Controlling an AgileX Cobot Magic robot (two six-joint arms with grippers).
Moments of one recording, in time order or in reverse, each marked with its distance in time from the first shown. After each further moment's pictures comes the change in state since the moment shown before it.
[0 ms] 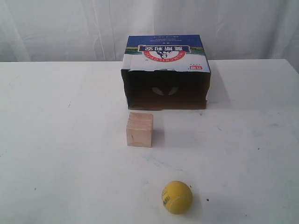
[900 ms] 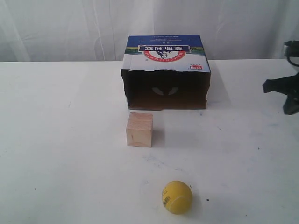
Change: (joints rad) left arm 0.000 0.000 0.000 0.000 0.000 0.000; right arm 0.003 1.687 -1.206 -0.096 1.540 -0.557
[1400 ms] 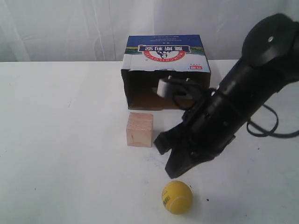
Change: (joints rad) left arm 0.000 0.000 0.000 0.000 0.000 0.000; right arm 0.583 -0.140 0.157 0.513 0.236 -0.275
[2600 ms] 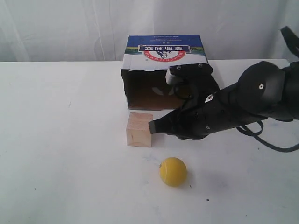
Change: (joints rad) left arm 0.000 0.000 0.000 0.000 0.000 0.000; right arm 0.075 -0.009 0.183 -0.061 -0.766 0.065
